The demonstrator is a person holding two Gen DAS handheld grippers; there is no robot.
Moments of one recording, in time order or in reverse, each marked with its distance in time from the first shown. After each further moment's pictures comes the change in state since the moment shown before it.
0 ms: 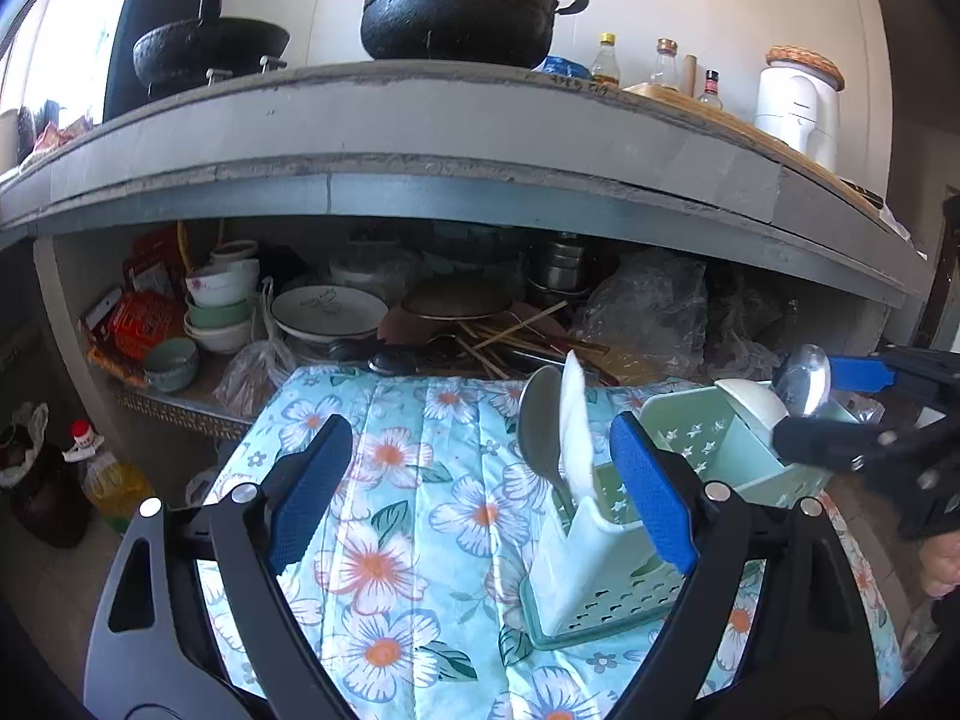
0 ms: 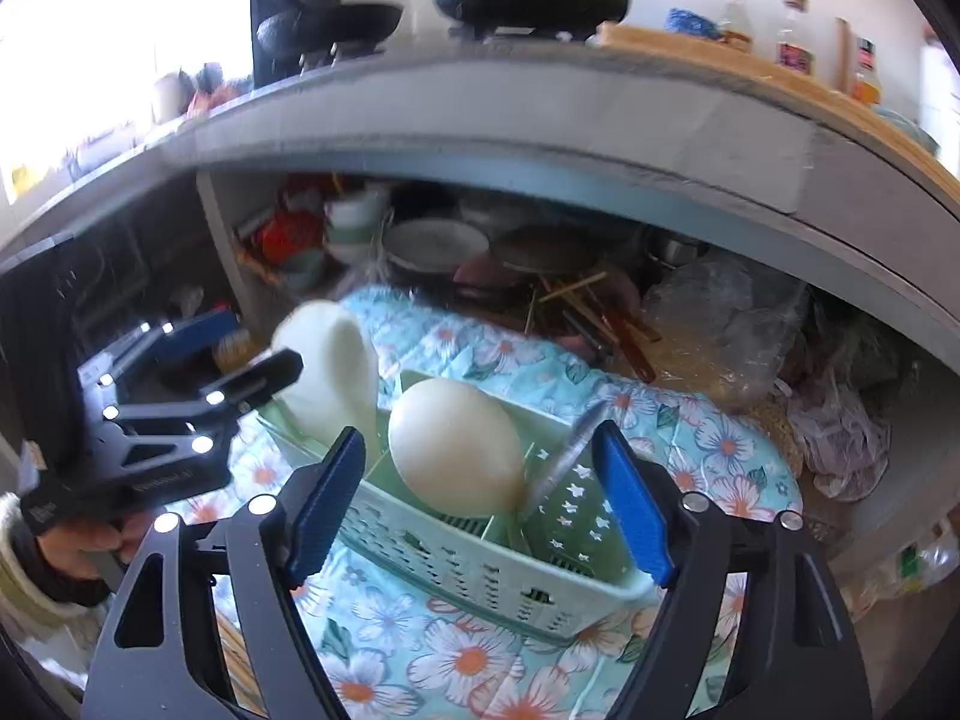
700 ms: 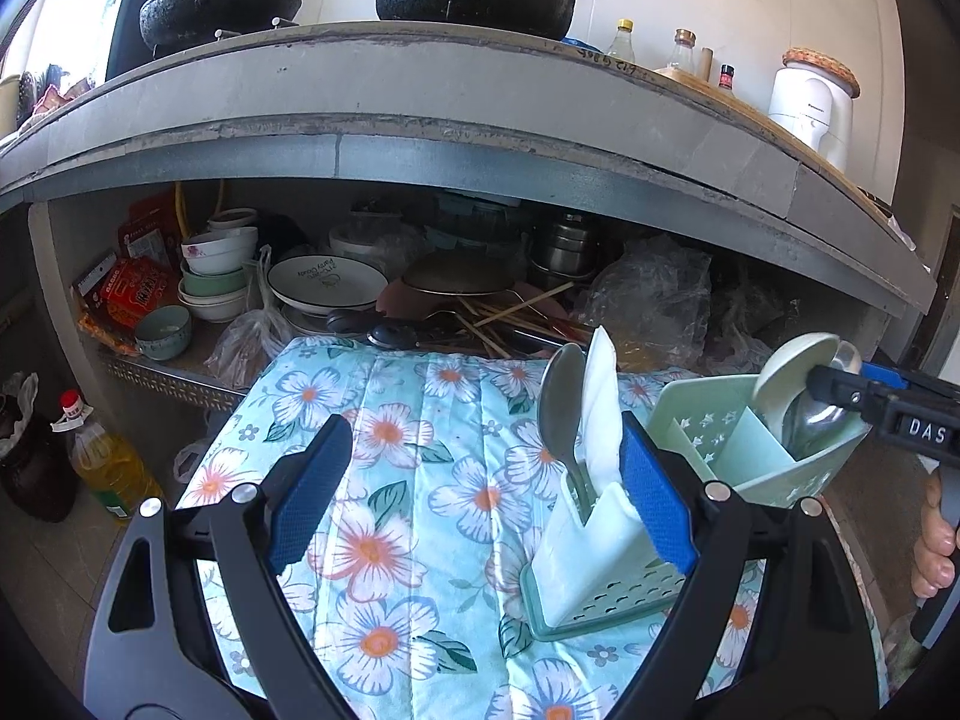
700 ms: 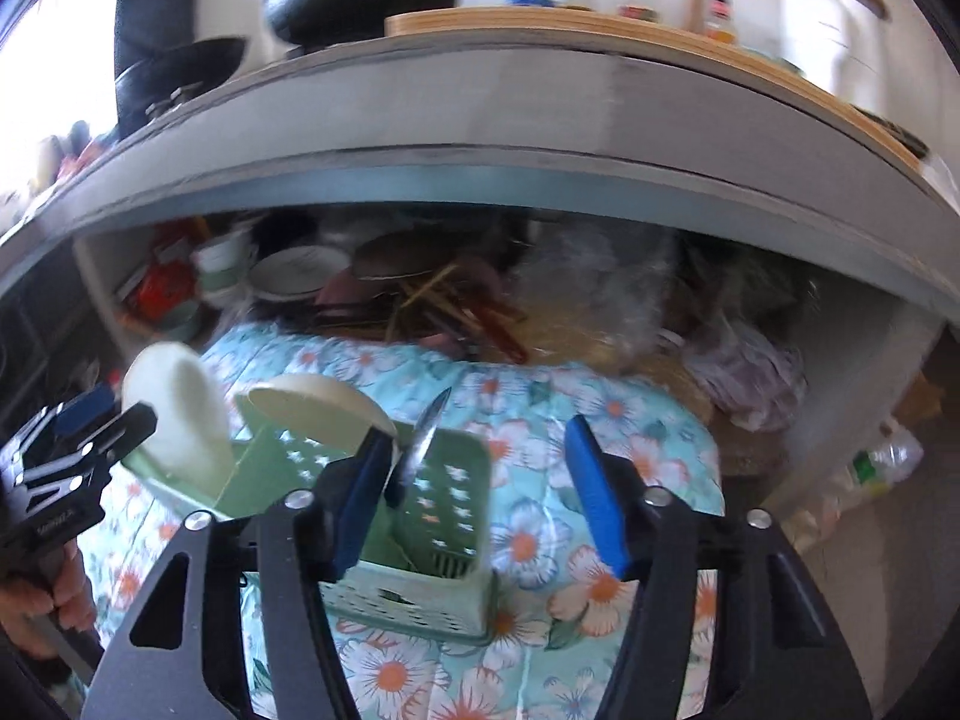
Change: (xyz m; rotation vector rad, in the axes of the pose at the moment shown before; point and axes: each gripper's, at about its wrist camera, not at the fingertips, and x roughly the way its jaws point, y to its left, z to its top) left arm 0.010 0.010 -0.004 -0.046 0.054 -0.013; right arm -0.014 -0.050 -0.020 0.291 -0.065 -0.280
